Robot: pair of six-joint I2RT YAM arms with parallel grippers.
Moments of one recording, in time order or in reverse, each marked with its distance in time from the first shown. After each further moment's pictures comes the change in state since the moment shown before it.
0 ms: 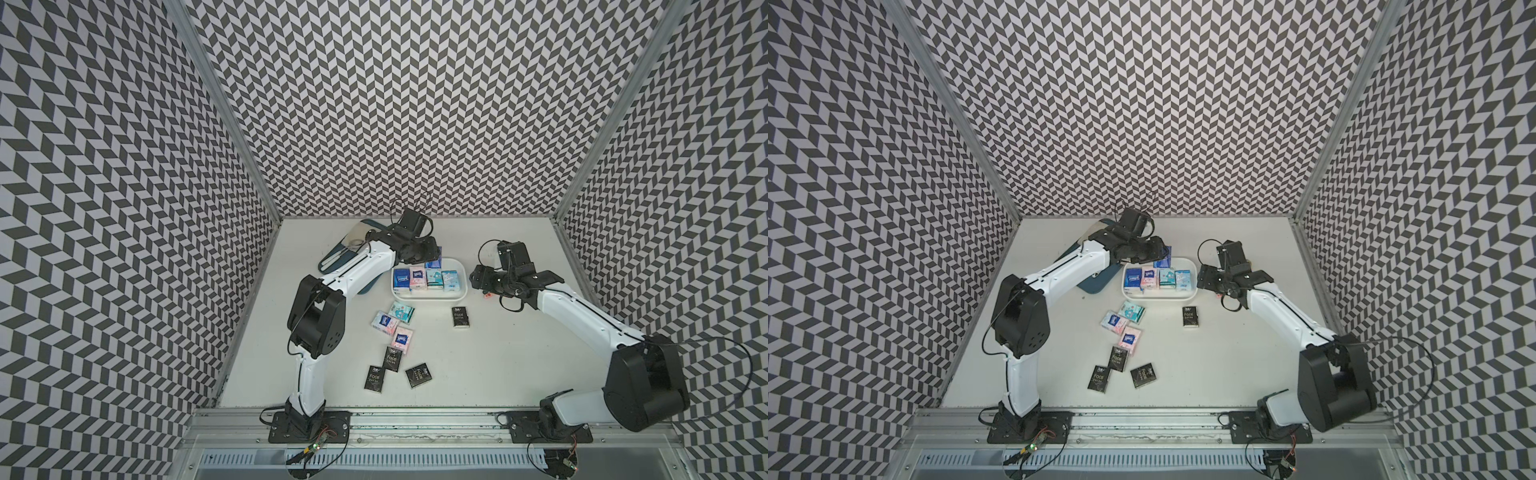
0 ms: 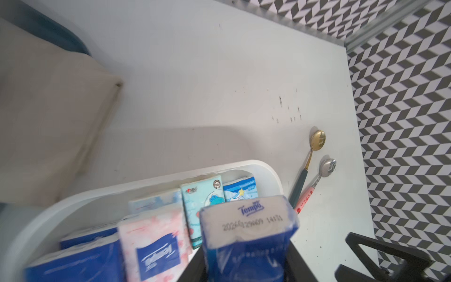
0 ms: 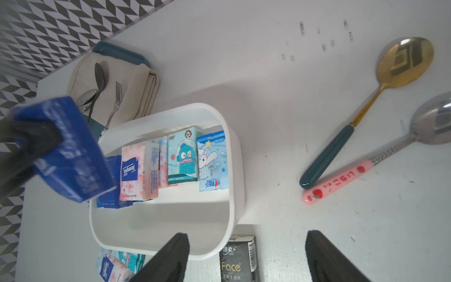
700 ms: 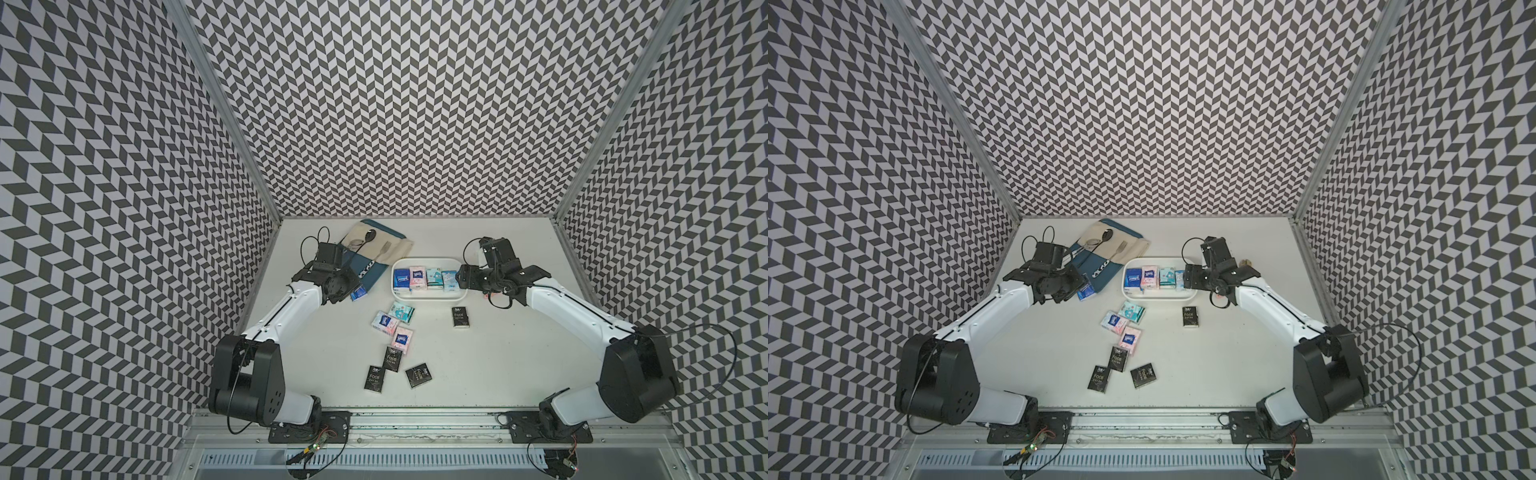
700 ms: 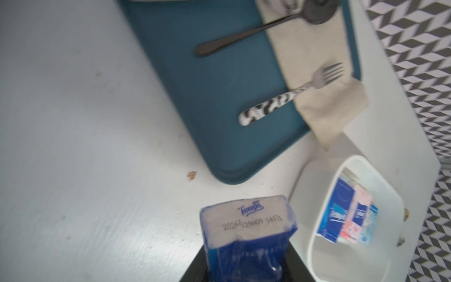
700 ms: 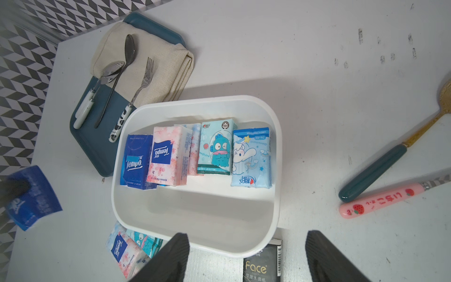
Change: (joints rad) left arm 0.399 -0.605 -0.731 0.021 -0.074 -0.172; right arm 0.108 0.073 0.091 -0.014 0.006 -0.055
